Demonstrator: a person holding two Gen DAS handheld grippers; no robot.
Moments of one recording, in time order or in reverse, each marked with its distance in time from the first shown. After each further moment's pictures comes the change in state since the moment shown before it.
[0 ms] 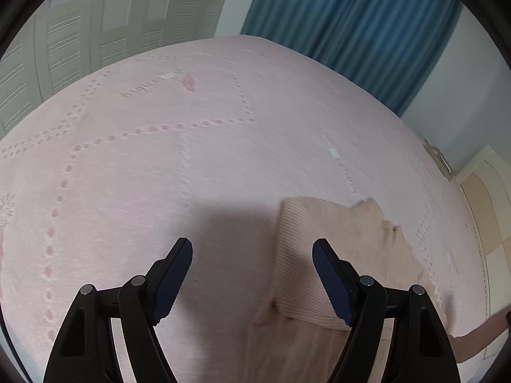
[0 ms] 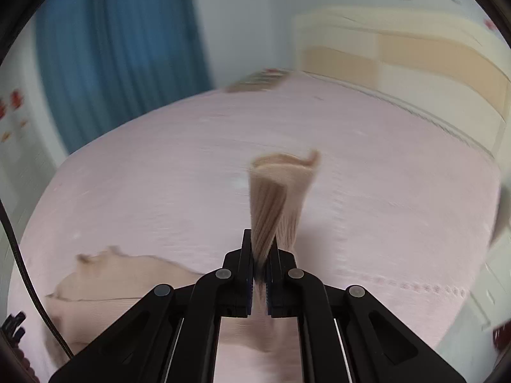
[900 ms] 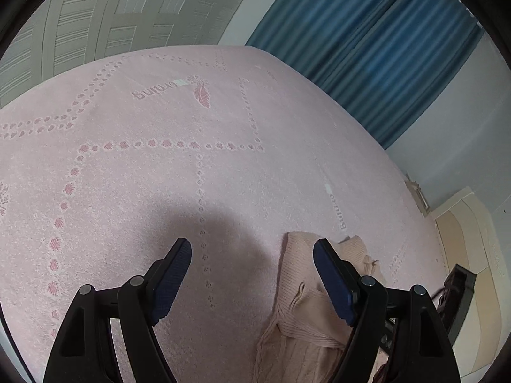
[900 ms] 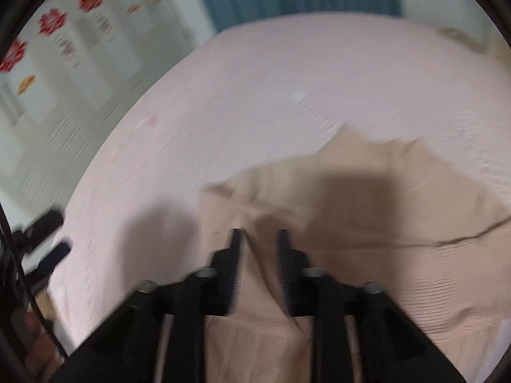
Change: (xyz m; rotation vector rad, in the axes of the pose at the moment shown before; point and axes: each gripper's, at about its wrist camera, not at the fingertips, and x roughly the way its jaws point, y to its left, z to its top) left arm -0.007 0.050 0.029 -0.132 -0.031 -0.140; right arm 0.085 0.347 -0.163 -0.386 0.428 0.580
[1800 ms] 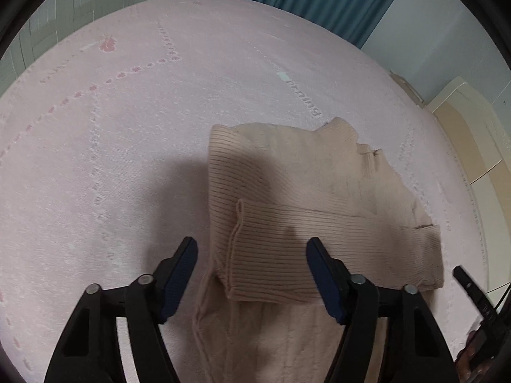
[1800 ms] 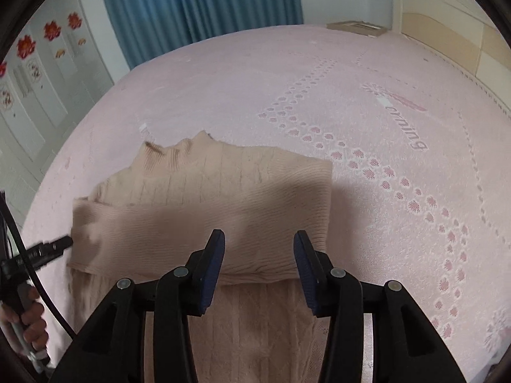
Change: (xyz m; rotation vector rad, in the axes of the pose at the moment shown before) left arm 0.084 -0.079 -0.071 0.318 0.297 -0.002; right arm -0.123 -0.175 -0.078 0.227 -0.133 -0.335
